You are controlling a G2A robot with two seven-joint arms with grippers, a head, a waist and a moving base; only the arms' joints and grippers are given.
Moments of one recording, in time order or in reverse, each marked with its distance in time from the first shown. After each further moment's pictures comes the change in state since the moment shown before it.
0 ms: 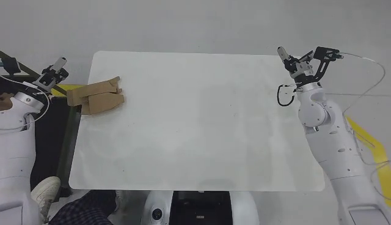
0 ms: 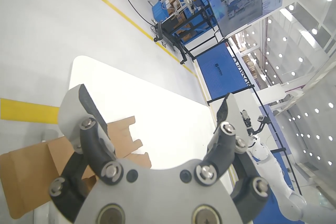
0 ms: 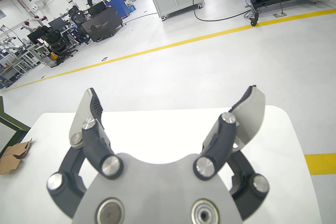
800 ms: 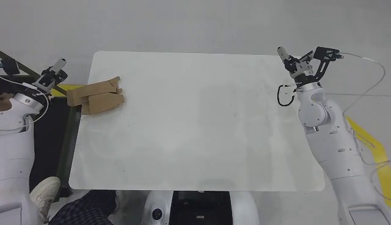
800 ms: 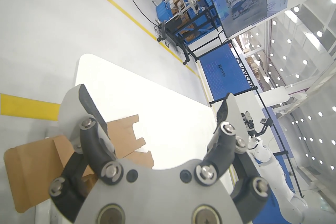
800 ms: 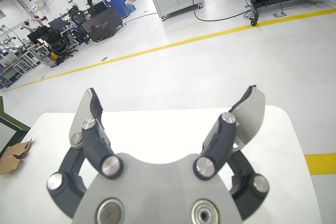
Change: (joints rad) left arm 0.014 0.009 -0.026 -0.002 0.002 0.031 -0.020; right arm 0.000 0.000 0.000 0.000 0.000 0.000 0.000
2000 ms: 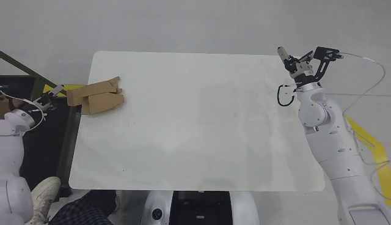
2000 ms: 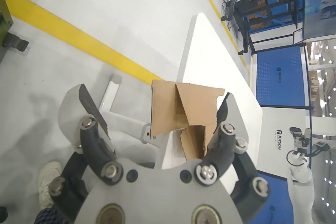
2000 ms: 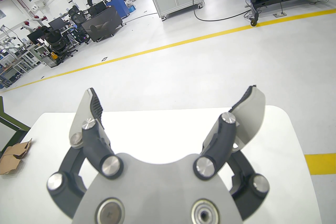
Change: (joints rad) left arm -0.310 0.053 0.104 0.630 0.367 -0.051 -0.038; right arm 0.000 0.000 0.000 0.000 0.000 0.000 0.000
